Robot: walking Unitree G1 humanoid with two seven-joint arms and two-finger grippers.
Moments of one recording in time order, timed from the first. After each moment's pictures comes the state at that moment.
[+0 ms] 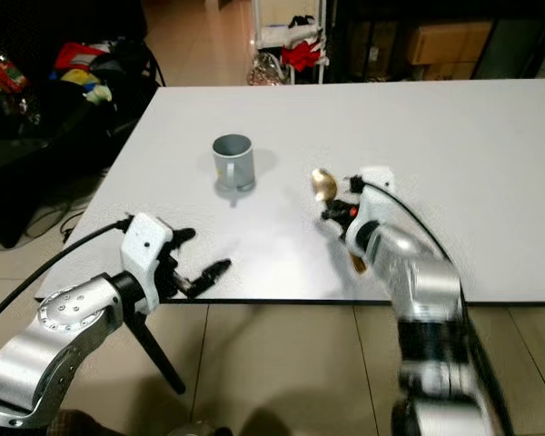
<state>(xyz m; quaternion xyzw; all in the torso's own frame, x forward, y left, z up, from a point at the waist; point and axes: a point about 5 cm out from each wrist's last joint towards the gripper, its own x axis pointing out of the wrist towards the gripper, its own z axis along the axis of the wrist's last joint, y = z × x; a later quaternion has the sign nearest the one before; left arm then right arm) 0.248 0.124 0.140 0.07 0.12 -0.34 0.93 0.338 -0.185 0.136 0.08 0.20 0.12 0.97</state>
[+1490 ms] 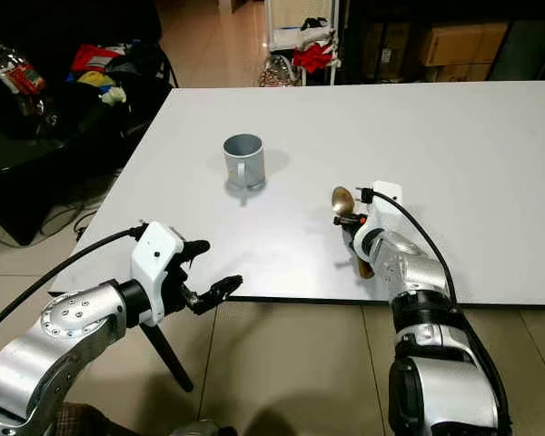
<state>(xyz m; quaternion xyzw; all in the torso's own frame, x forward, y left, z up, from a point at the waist) 0.238 0.115 0.140 0.07 0.14 -0.38 0.91 0.356 -0.200 0.094 0.12 0.25 0.05 0.96</state>
